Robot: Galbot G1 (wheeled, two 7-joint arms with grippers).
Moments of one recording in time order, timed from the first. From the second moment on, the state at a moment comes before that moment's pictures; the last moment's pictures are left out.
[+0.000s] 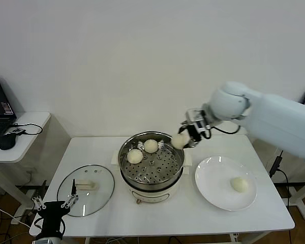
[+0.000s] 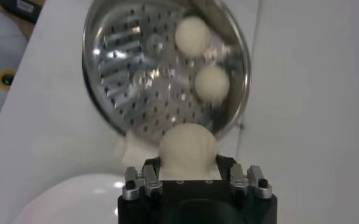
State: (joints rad) left arm 1.78 -1.37 -0.70 -2.17 0.01 -0.09 -0.21; right arm 0.54 0.89 -1.12 1.60 0.21 -0.39 -1.03
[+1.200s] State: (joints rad) left arm 1.75 -1.39 -0.71 -2.14 -0.01 -0.10 -0.21; right arm 0.46 1.18 -1.26 1.45 0.01 -0.02 -1.02
